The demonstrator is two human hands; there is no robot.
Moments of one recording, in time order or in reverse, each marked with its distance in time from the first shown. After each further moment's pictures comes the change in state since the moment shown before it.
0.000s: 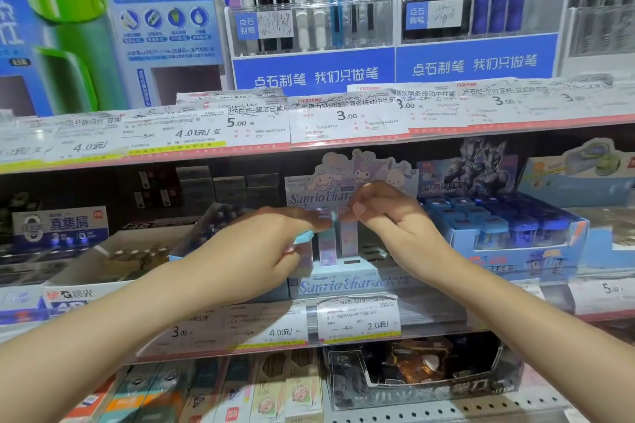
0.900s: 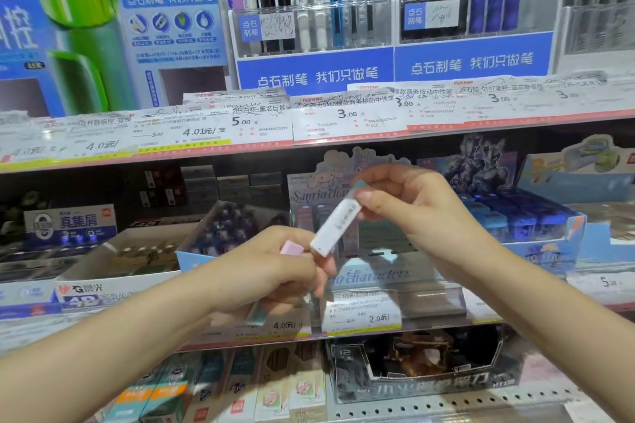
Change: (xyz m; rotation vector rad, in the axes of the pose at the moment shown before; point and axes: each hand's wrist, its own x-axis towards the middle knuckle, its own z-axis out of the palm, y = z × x) left_hand -0.017 0.019 0.003 -1.186 -0.304 -0.411; right_hand -0.009 -0.059 -0.013 0.392 0.003 0.180
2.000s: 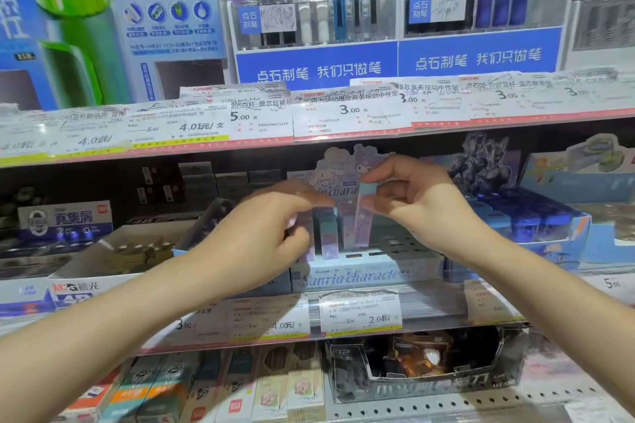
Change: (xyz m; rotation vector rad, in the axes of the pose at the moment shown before) left_hand 0.014 0.009 -0.016 0.984 0.431 0.412; right_hand 0.016 0.016 -0.018 -0.367 0.033 -0.077
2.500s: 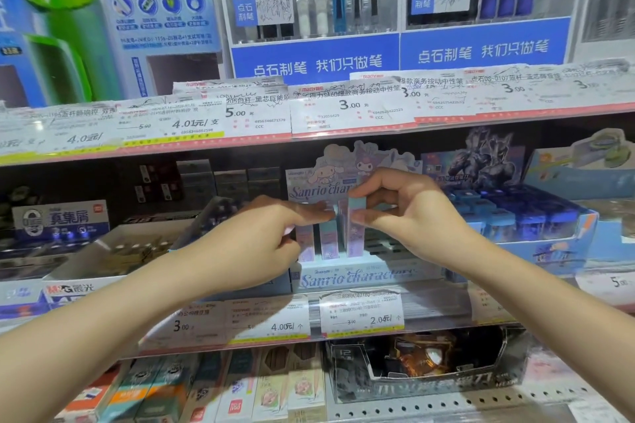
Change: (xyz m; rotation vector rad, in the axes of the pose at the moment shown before) left_hand 0.003 -0.005 0.002 -0.005 -0.196 0.004; right_hand -0.002 0.012 0.008 -0.043 -0.089 -0.003
